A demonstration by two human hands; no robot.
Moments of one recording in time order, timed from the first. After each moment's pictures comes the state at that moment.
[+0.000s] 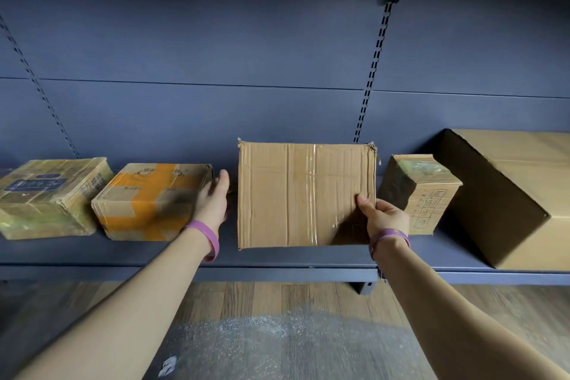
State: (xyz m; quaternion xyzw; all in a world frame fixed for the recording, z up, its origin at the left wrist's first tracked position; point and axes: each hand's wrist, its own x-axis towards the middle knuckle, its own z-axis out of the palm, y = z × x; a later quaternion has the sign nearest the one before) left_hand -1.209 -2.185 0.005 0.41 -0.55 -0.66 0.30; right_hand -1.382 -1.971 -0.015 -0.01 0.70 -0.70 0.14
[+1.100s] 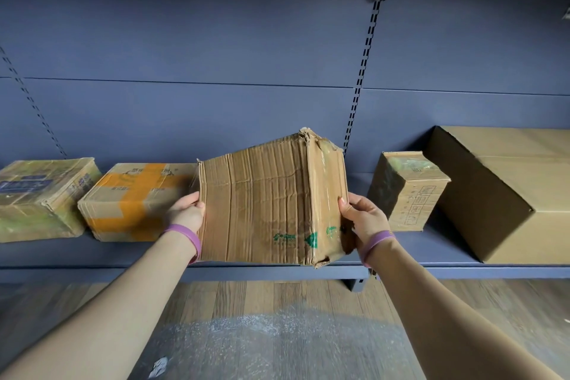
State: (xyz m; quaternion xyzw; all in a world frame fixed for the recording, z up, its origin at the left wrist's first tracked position) left_hand -1.214 -2.235 -0.054 0.51 -0.50 -0.62 0.32; right_hand -1.374 -1.965 -0.015 -0.07 0.62 -0.74 0.25
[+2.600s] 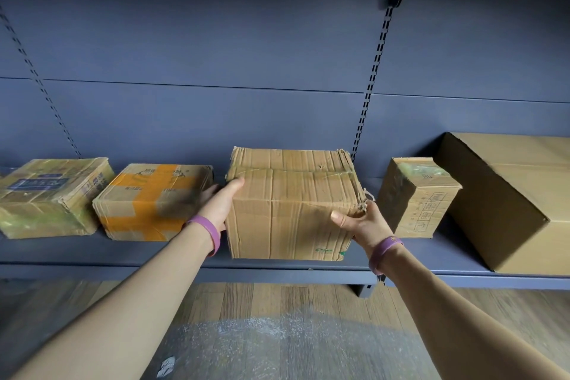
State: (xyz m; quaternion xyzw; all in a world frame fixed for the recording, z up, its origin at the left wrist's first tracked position) left_hand -1.207 -2.176 0.018 0.46 -0.53 -0.67 0.25; right_hand -1.371 -1.969 -0.010 -0.22 0.68 -0.65 0.26
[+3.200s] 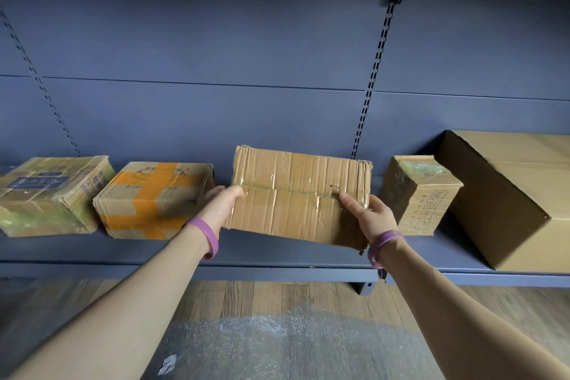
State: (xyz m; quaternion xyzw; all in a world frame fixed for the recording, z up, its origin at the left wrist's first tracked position) left_hand -1.200 -2.178 0.018 0.44 -0.60 -0.64 0.20; right_hand -1.371 -1.969 -0.002 -0.13 0.70 -0.67 0.21
